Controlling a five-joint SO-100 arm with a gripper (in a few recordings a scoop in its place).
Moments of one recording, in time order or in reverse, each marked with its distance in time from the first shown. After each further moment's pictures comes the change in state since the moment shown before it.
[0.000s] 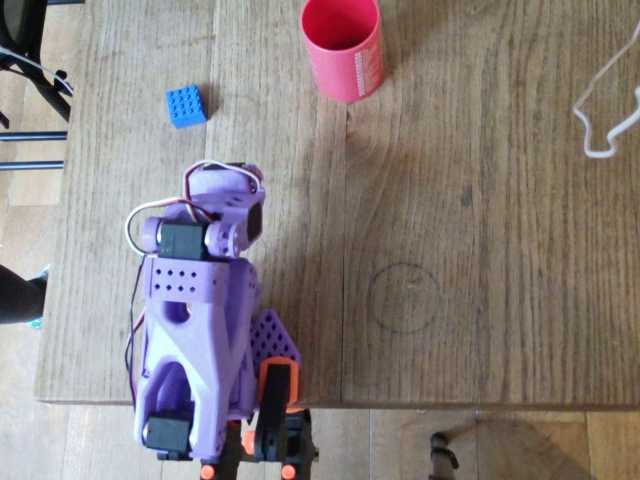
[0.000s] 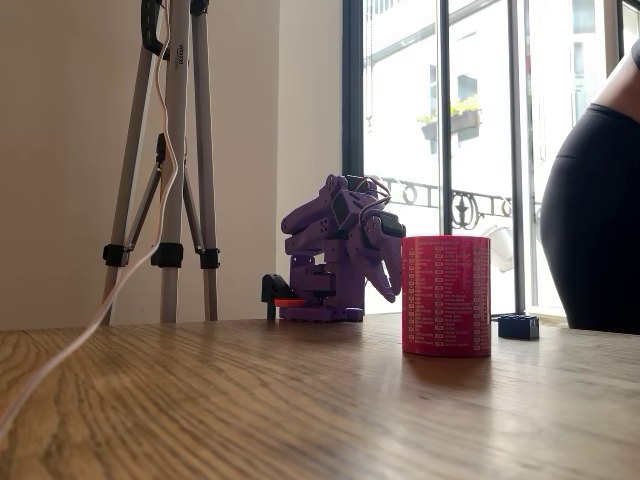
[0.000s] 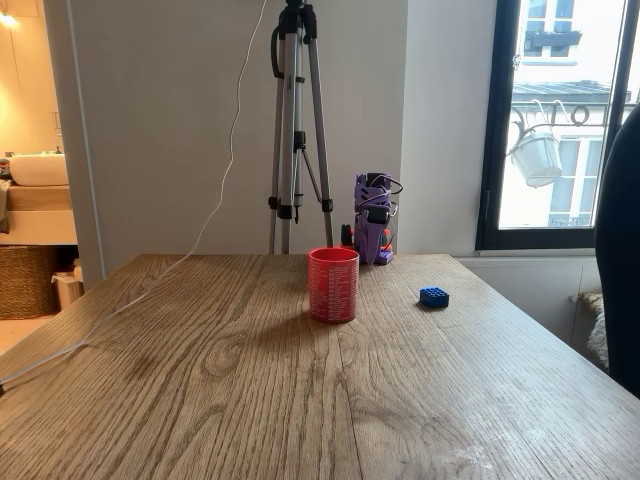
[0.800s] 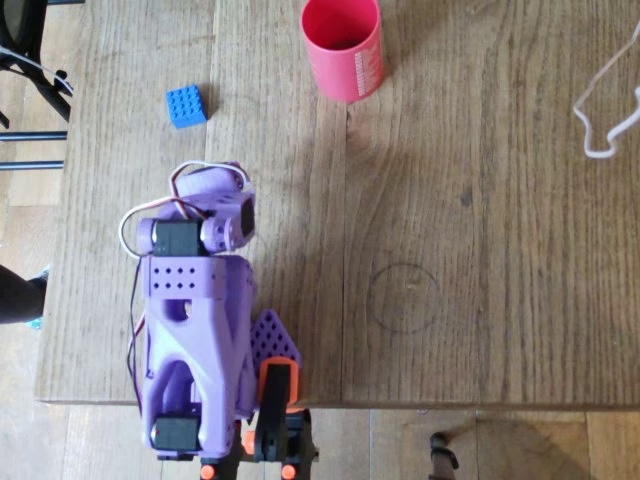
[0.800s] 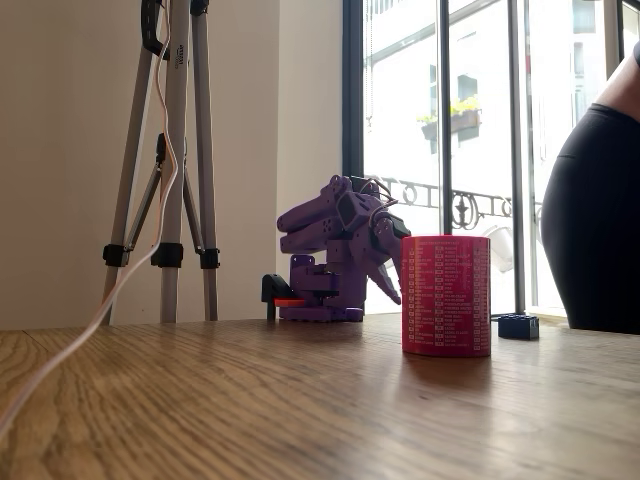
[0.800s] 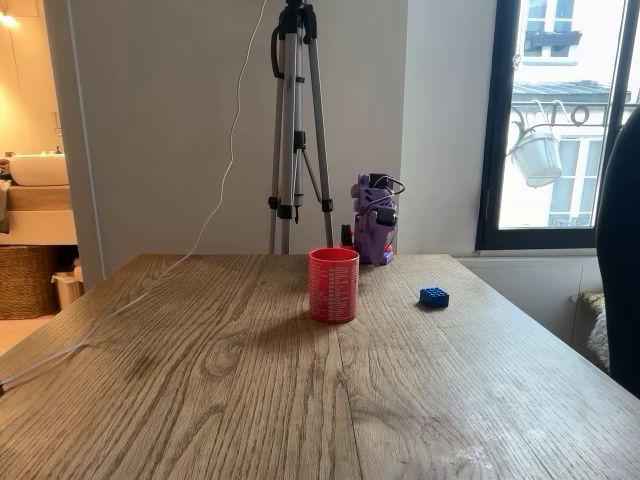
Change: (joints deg) arm -4.1 -3.2 -0.4 0.6 -7.9
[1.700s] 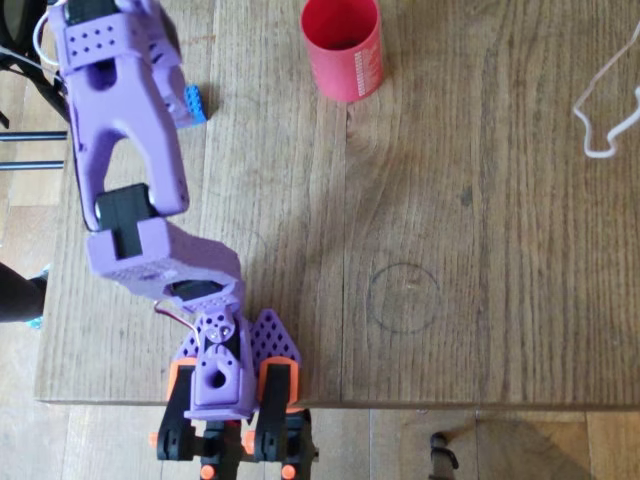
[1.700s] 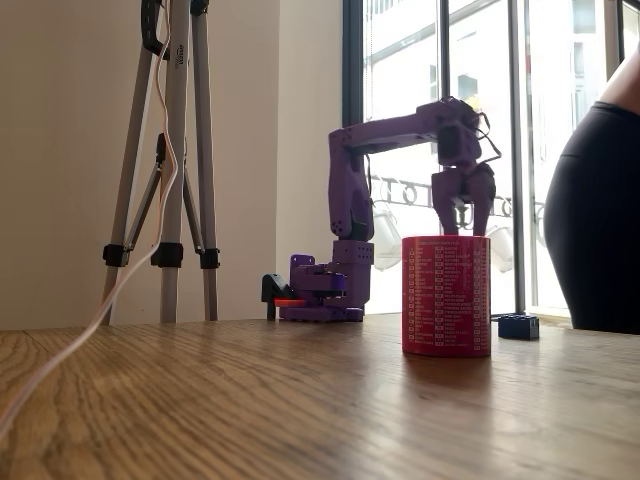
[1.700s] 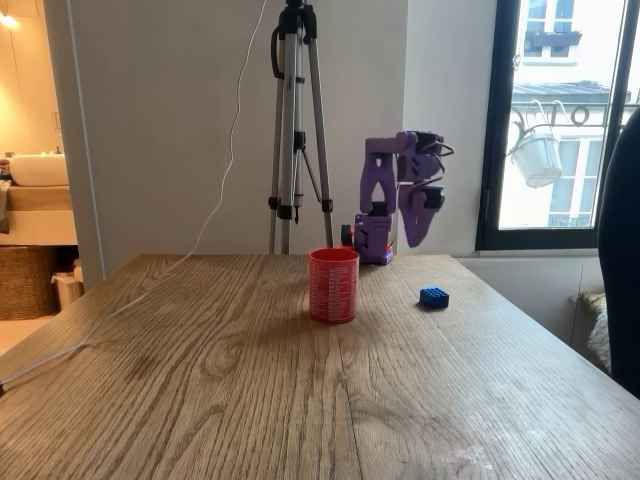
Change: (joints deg) arm -16.9 -89.2 -79.4 15.8 4.6
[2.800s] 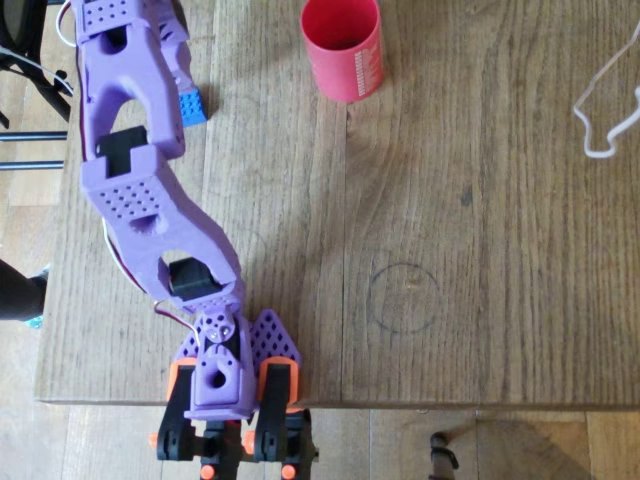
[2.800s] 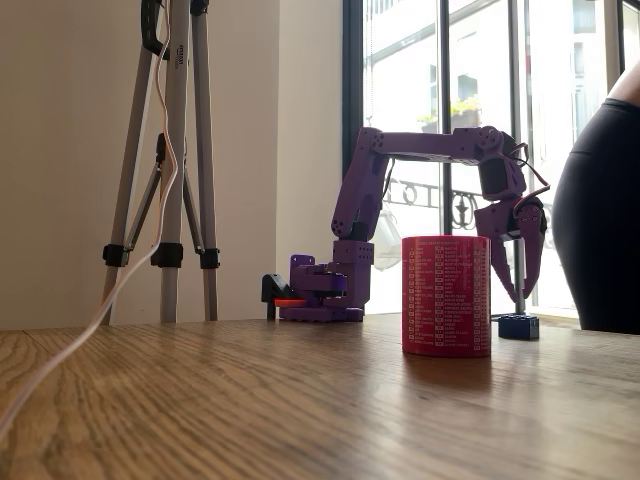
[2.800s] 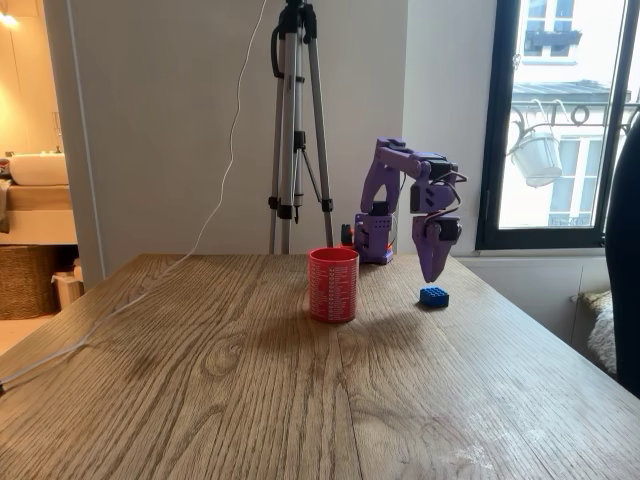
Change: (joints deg) arm 0.4 -20.7 -9.6 -14.3 0.4
